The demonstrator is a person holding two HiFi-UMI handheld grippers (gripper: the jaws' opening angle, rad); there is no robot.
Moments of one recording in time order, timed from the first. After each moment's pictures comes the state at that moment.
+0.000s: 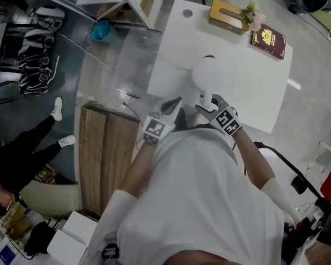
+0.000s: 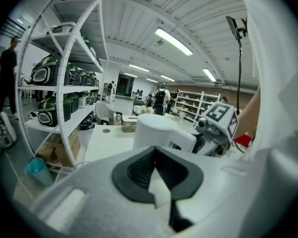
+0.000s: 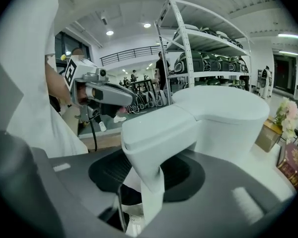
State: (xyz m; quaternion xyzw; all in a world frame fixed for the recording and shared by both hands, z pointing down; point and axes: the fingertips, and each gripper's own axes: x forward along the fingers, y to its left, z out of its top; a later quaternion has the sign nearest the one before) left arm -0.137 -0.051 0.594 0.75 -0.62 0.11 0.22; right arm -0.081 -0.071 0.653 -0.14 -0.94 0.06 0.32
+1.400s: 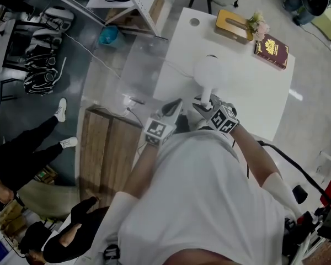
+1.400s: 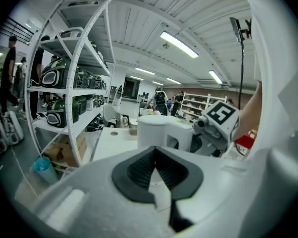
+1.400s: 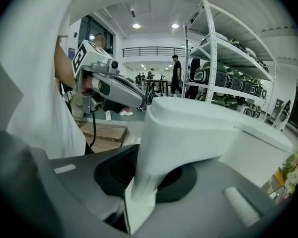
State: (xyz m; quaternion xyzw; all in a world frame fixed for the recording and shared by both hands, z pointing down) left arm -0.161 -0.043 0.586 0.72 -0.65 0.09 0.22; right arm -0.125 -0.058 0.637 -0.20 -0.93 -0.07 0.30
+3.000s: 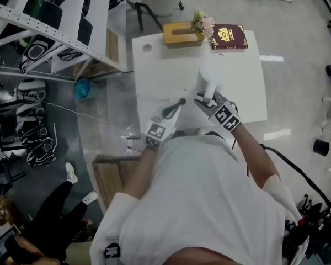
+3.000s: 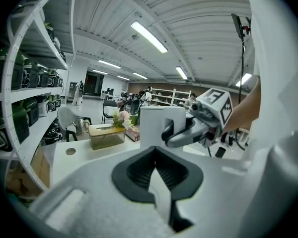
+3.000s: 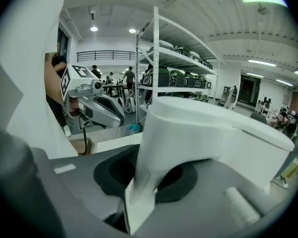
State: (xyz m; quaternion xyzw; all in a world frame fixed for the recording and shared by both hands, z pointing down) left arm -0.108 -0.165 0.581 0.85 -0.47 0.12 0.18; right arm -0.064 -0.200 0.598 0.05 -0.95 0.01 0.29
